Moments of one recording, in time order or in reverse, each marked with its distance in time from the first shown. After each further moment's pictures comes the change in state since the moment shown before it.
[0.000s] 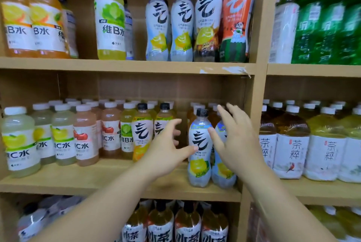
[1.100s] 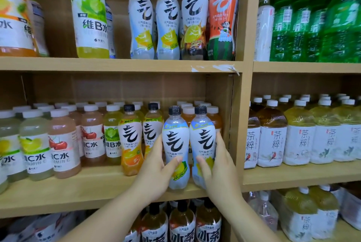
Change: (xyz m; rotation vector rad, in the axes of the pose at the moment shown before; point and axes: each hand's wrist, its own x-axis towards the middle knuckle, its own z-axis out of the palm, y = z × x) left_hand -0.023 -0.031 0.009 -0.259 -0.030 0.153; right_hand -0.073 -0.030 0.027 0.269 -0.111 0.415
